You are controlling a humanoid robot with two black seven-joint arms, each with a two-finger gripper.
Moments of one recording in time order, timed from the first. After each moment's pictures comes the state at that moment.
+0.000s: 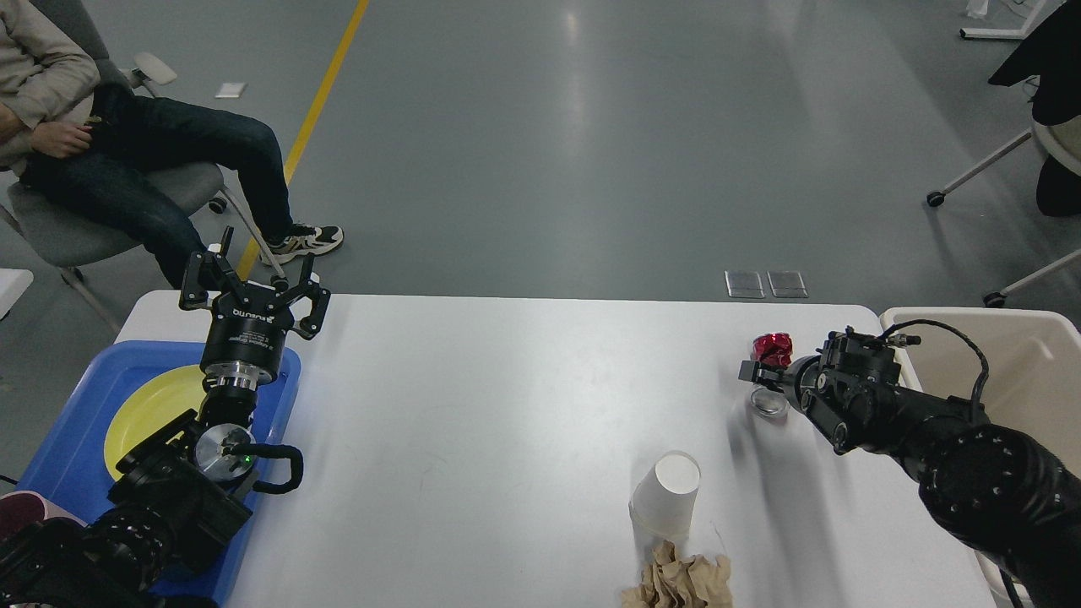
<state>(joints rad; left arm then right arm) -0.70 0.07 -0.90 -0.18 -0.11 -0.77 -0.53 0.91 -0.04 -0.74 0.14 -0.43 0.23 -0.10</state>
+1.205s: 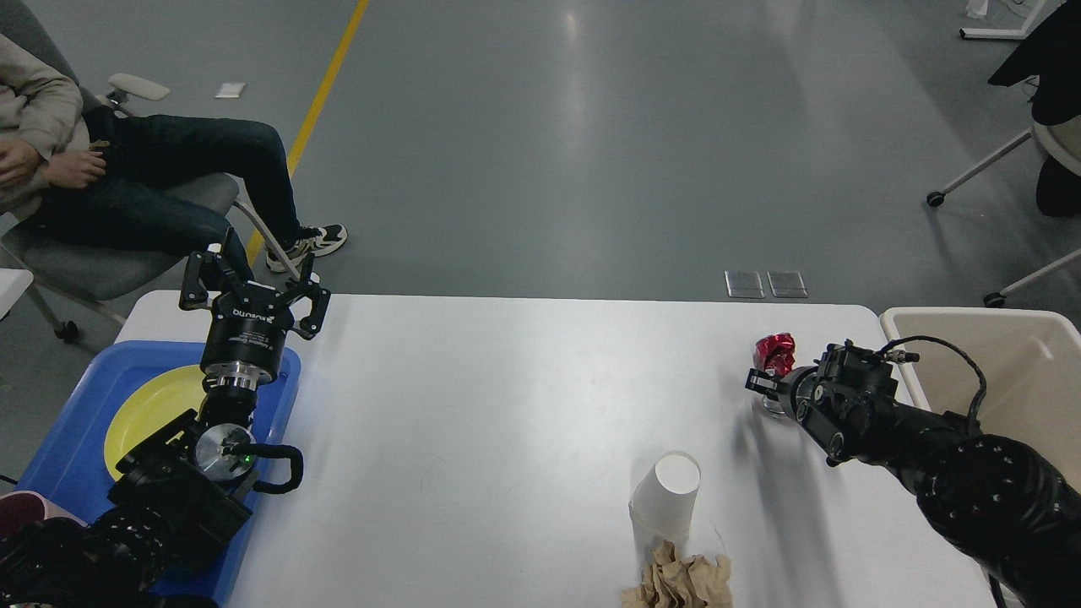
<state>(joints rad) -0.70 0.07 -0.90 -0.18 -0.11 -0.77 -0.53 0.89 -0.04 -0.68 0.14 -0.43 0.20 -0.10</state>
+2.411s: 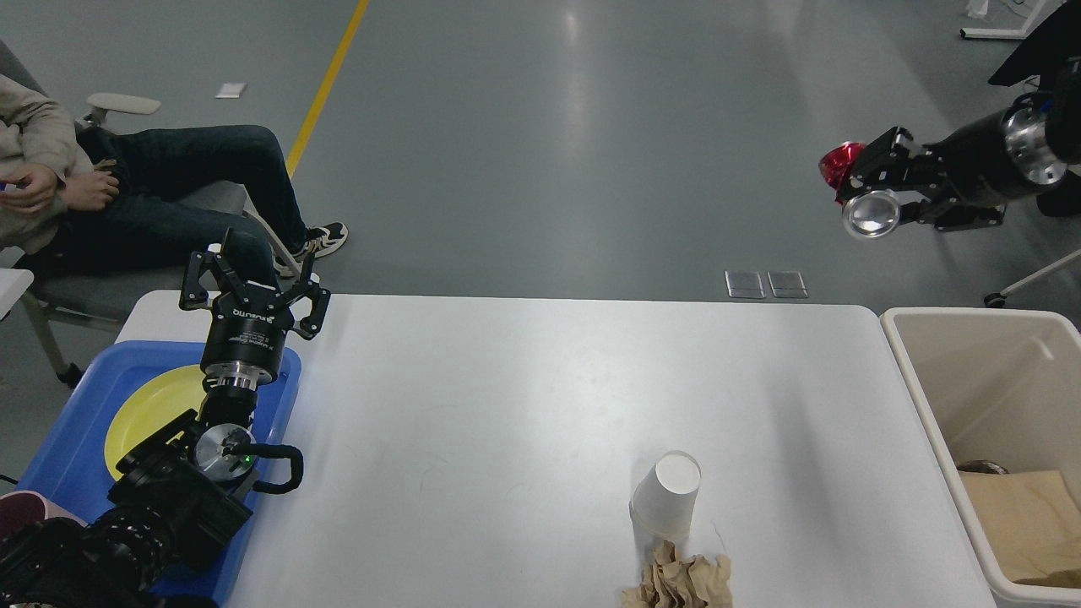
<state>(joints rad) -0.70 0.07 -0.90 -0.18 -0.11 -0.77 -0.53 1.63 -0.70 -0.47 0.68 -0.42 0.83 -0.11</state>
